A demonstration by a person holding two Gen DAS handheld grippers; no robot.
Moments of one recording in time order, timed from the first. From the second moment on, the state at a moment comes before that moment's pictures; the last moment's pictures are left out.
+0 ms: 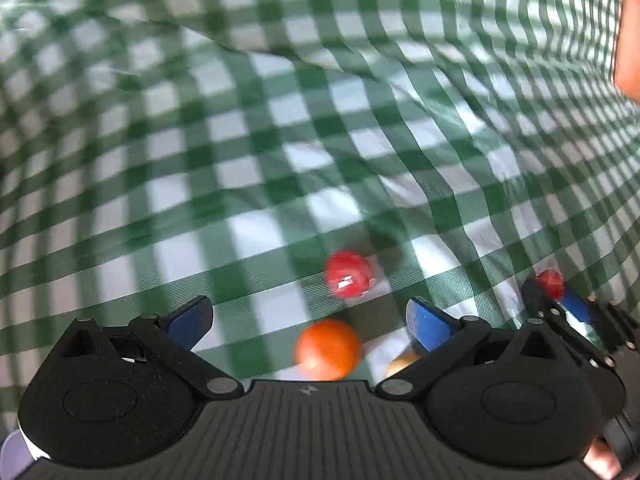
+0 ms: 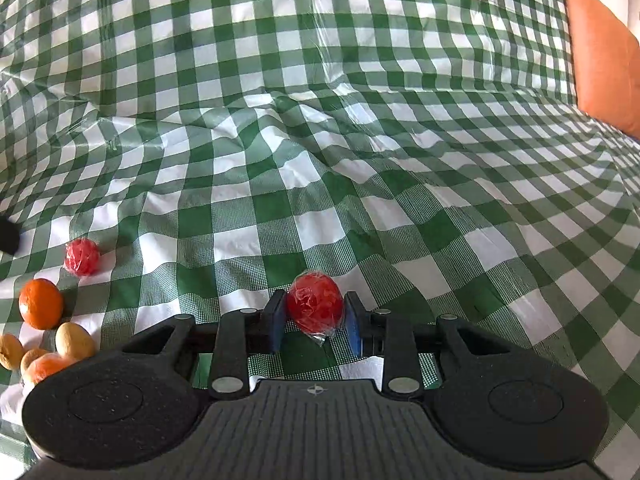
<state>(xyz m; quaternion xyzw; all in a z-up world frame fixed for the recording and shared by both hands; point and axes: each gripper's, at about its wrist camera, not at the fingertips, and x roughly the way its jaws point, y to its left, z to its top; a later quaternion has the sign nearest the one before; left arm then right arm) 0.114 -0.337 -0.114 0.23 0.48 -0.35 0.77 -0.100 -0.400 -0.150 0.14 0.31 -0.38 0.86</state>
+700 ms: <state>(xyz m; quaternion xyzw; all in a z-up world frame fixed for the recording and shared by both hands) 0.074 -0.290 -0.056 0.21 0.41 -0.37 0.81 -0.108 -0.392 -0.119 0.13 0.26 -0.42 0.86</state>
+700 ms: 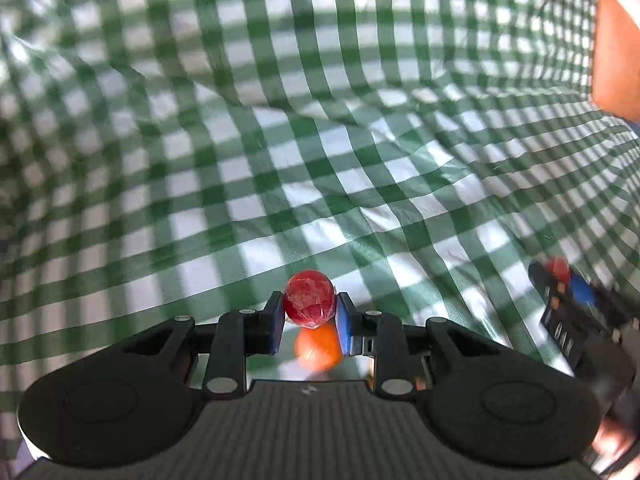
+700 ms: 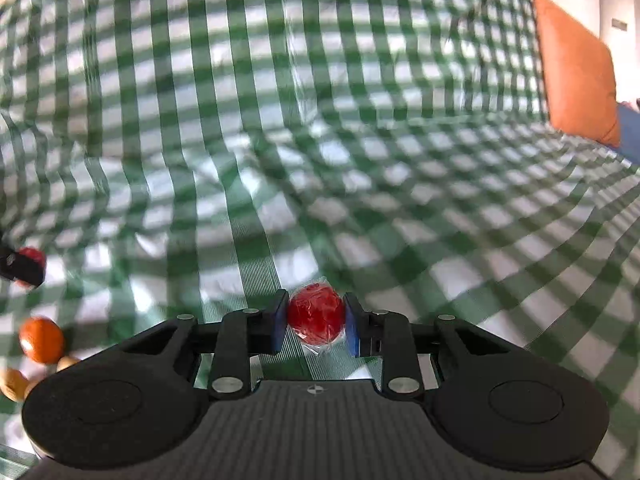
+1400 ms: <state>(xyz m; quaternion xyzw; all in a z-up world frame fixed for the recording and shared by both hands) -0.067 0.031 0.057 0.13 0.40 -0.28 0.87 -0.188 -0.120 0.027 0.10 0.26 -0.12 0.95</state>
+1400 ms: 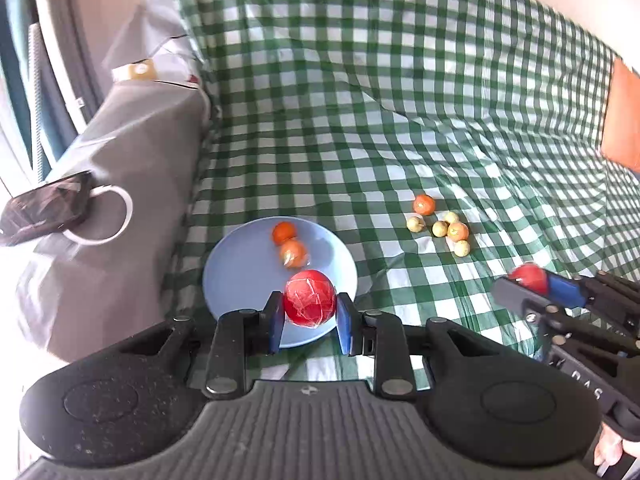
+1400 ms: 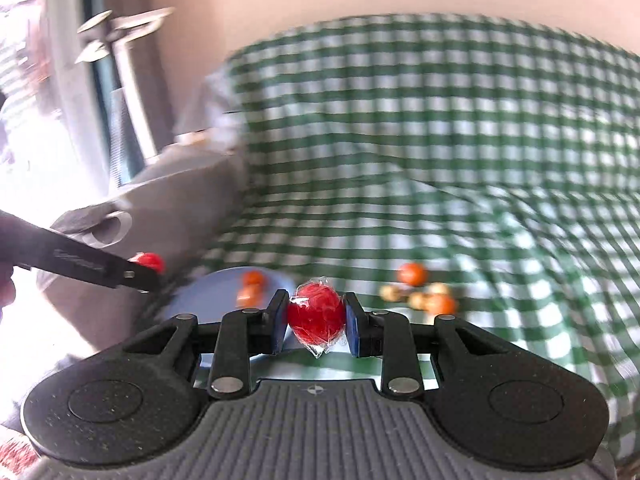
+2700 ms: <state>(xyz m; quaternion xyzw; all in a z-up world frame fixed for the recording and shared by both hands) -0.041 0.084 0.048 0.05 0.38 -0.27 0.88 -0.146 -0.056 0.032 0.05 0.32 -0.07 0.94</state>
